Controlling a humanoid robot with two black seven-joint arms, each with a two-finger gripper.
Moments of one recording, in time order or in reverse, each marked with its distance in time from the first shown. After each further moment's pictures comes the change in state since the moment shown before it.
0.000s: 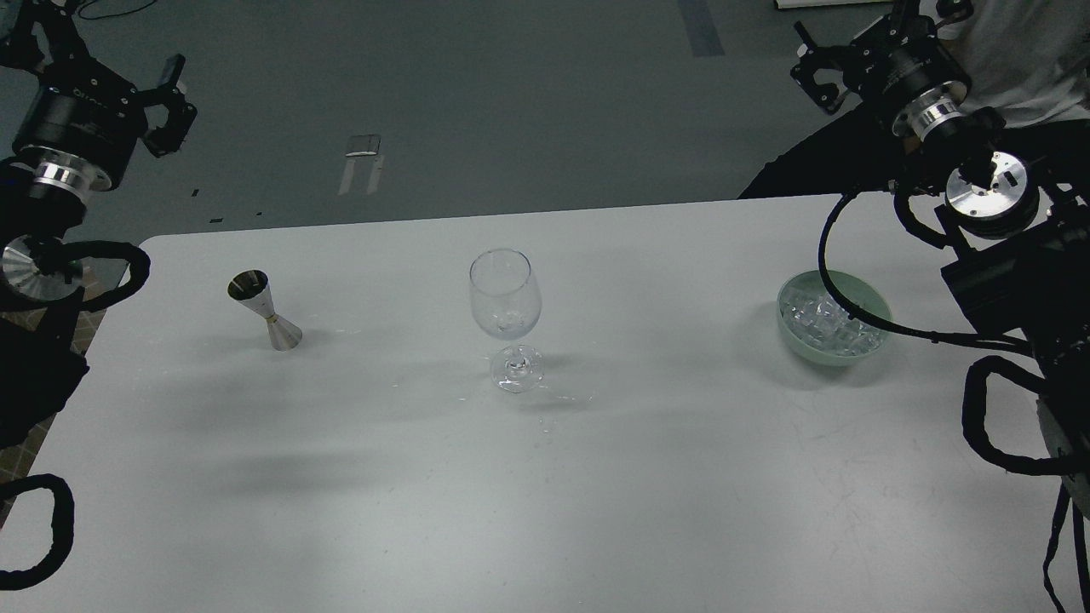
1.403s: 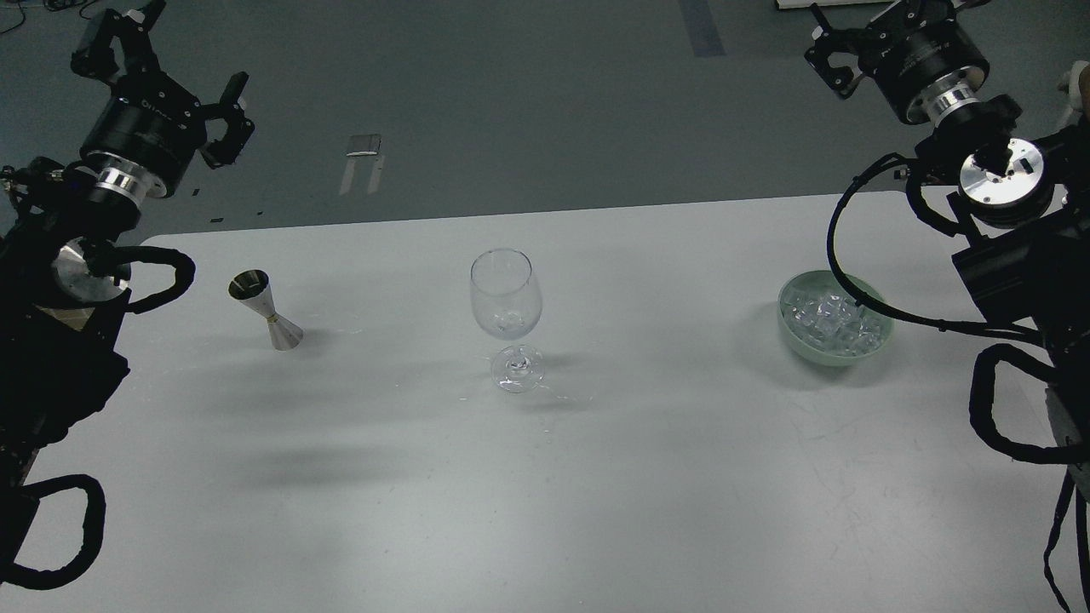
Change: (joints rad) left arm -0.016 -0.057 0.049 -0.016 0.000 0.001 0.029; right arm 0.024 -0.012 0.005 -0.012 0.010 0.000 -0.002
